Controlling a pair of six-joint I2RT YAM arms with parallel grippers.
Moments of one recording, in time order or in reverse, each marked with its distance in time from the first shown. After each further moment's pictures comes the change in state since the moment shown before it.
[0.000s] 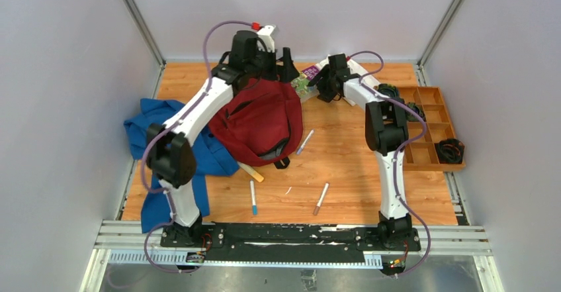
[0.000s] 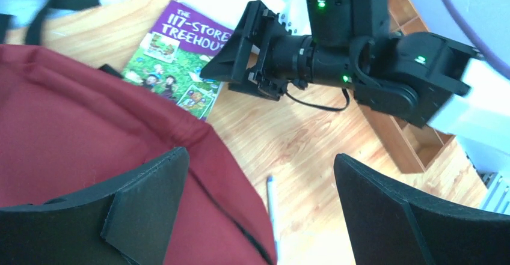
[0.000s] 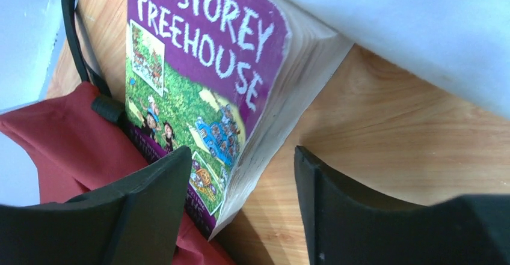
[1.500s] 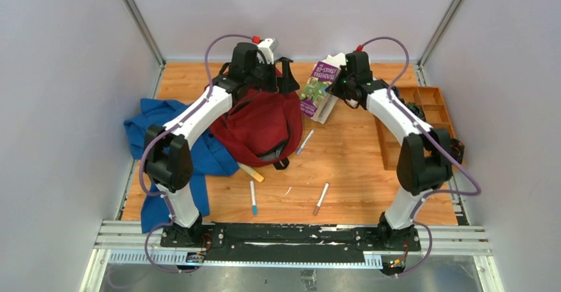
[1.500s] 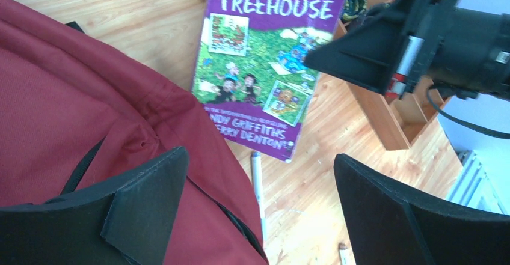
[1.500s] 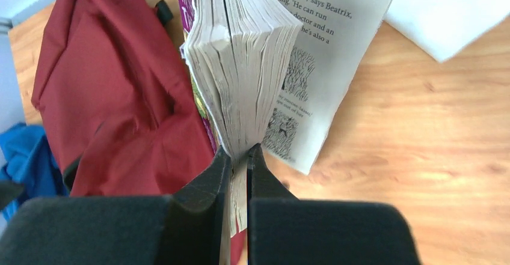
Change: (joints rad) left arm -0.010 0.018 -0.138 0.100 0.064 -0.072; right arm 0.035 -0.546 -0.395 -0.026 0.101 -0.303
